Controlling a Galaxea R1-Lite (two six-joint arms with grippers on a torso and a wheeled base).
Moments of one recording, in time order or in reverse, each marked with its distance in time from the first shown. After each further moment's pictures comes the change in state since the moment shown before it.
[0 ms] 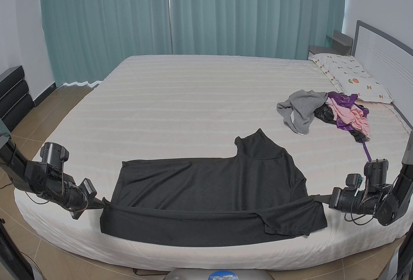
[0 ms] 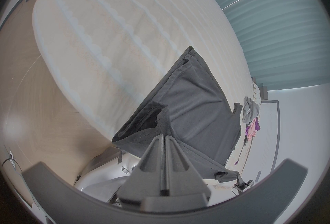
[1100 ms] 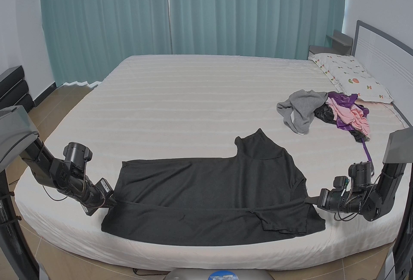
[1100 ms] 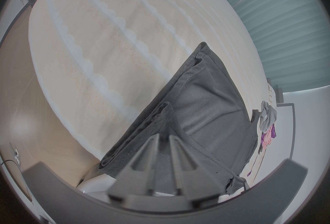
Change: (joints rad) left arm -0.099 0.199 -0.158 -0.002 0.152 -0.070; right arm 0.012 0.206 -0.149 0.010 -0.006 0.000
